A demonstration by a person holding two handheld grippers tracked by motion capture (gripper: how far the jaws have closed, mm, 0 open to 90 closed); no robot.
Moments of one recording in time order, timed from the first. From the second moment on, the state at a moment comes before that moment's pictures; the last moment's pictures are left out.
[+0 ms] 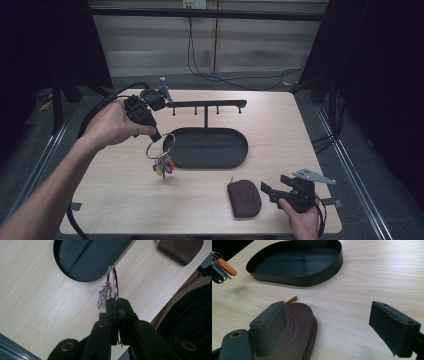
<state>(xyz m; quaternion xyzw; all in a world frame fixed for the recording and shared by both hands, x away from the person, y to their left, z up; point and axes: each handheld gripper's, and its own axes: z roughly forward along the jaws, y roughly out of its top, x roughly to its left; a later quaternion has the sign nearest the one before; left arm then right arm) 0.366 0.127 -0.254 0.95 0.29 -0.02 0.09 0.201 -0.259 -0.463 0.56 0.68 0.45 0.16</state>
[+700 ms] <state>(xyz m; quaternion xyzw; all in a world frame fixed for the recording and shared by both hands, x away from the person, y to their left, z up) 0.409 0.109 -0.247 0.95 0.31 -0.03 0.09 0.200 -0.259 -0.463 0.56 0.68 0.45 0.16</state>
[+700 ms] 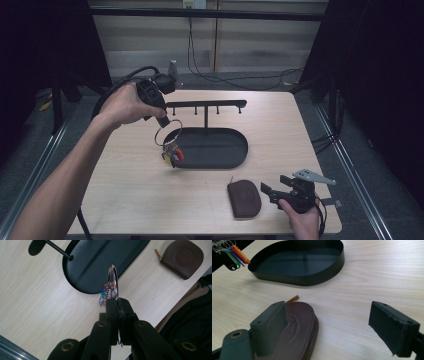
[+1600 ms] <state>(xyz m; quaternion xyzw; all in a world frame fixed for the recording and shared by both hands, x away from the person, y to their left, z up) 0.464 0.108 -0.275 0.93 0.37 -0.03 0.07 0.200 -0.259 -0.463 0.56 0.68 0.45 0.16</state>
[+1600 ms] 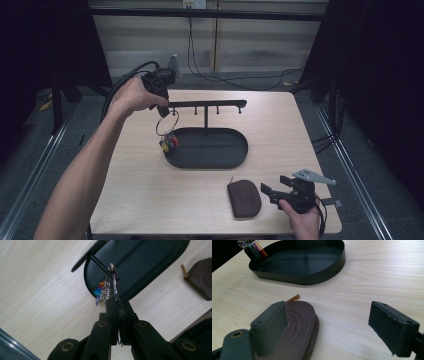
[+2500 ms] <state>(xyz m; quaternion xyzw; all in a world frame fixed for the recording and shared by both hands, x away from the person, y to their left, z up) 0.467 0.111 -0.287 0.92 0.38 0.00 0.09 0.200 -0.257 -0.463 0.55 0.69 0.44 0.17</state>
